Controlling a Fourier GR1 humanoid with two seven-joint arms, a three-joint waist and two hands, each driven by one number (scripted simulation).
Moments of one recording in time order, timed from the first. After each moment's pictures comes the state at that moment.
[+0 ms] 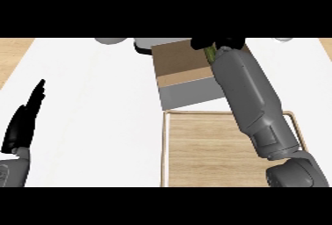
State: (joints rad) left arm -0.15 0.36 0.13 -1.35 -0.22 0.10 0.08; right arm -1.17 -0.04 -0.26 -0.59 0.98 -0.35 0.52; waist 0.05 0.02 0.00
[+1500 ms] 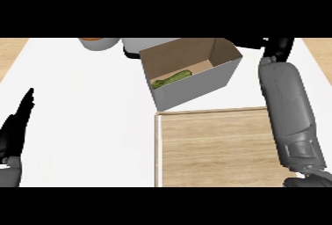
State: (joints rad) left arm -0.09 0.36 0.18 -1.34 -0.23 0.10 0.06; right arm -0.97 -0.12 -0.48 -0.78 0.59 -0.54 0.05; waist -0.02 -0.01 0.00
